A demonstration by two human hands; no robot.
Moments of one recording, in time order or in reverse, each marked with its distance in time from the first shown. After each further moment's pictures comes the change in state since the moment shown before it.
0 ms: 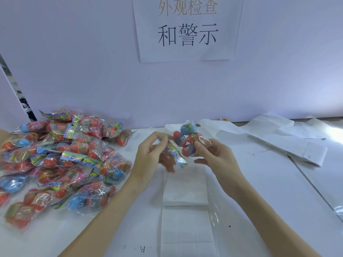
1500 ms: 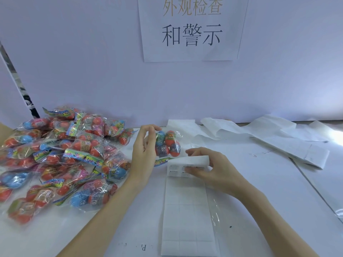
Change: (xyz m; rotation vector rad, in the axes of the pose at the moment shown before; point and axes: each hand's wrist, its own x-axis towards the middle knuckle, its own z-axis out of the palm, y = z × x) left_hand 0.002 0.001 -0.003 0.091 0.210 0.118; right_hand -0.004 0.003 -0.008 -0.558 -0.255 -0.119
